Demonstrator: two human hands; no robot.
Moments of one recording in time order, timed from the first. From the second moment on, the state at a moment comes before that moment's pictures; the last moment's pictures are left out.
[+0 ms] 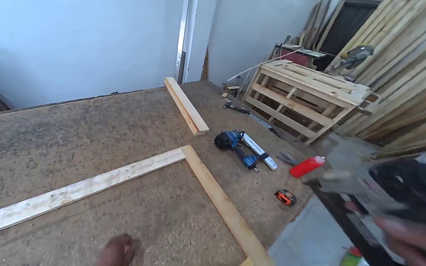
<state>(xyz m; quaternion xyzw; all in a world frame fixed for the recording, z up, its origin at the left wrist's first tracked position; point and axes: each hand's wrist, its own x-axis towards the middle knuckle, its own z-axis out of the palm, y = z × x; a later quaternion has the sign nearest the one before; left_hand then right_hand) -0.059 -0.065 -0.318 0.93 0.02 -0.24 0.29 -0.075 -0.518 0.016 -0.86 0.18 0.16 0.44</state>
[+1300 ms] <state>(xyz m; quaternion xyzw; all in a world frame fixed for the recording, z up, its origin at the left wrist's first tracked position) 0.293 -0.138 -0.472 0.99 0.12 0.08 0.05 0.382 -0.390 -0.335 -0.76 0.15 0.41 0.48</state>
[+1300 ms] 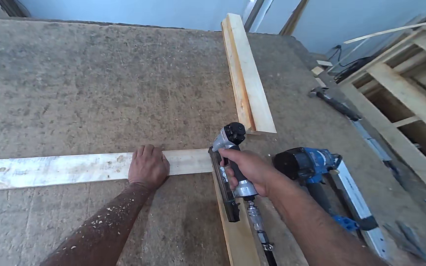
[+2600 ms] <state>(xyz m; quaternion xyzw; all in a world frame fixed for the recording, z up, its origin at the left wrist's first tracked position) 0.297 -0.135 -0.481 0.98 0.12 0.12 0.05 0.327 -0.411 -0.334 -0.75 0.18 0.39 0.51</state>
